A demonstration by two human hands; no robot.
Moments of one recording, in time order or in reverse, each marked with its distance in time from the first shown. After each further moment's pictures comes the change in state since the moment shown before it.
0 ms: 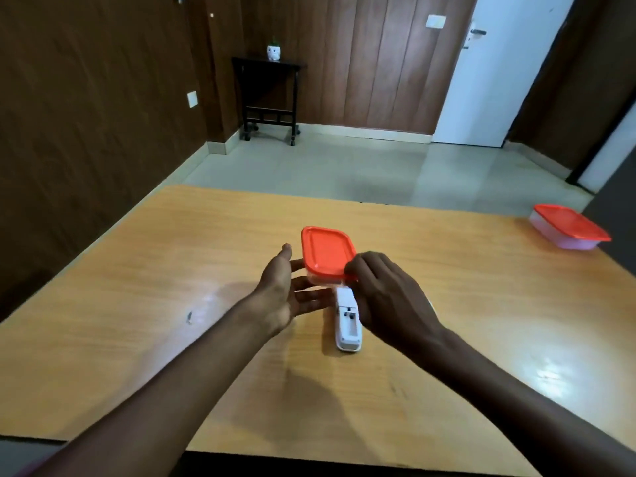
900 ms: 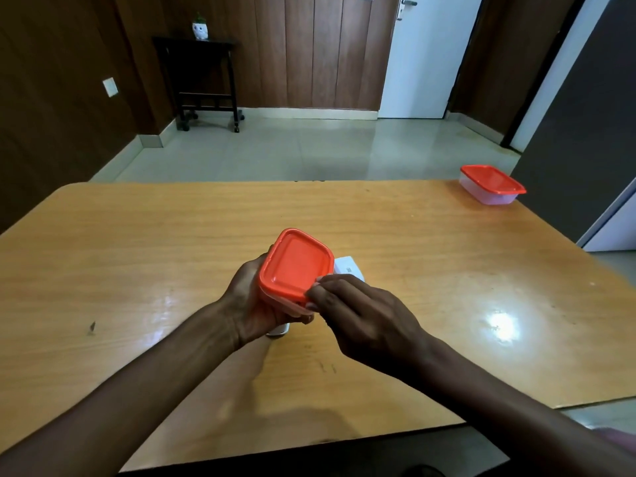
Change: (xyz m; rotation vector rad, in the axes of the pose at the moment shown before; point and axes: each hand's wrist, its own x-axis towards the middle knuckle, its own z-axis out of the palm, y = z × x) left_hand 0.008 -0.055 0.051 0.038 -0.420 -0.129; right_hand -0.086 0.037 -0.025 0.037 0.252 -0.240
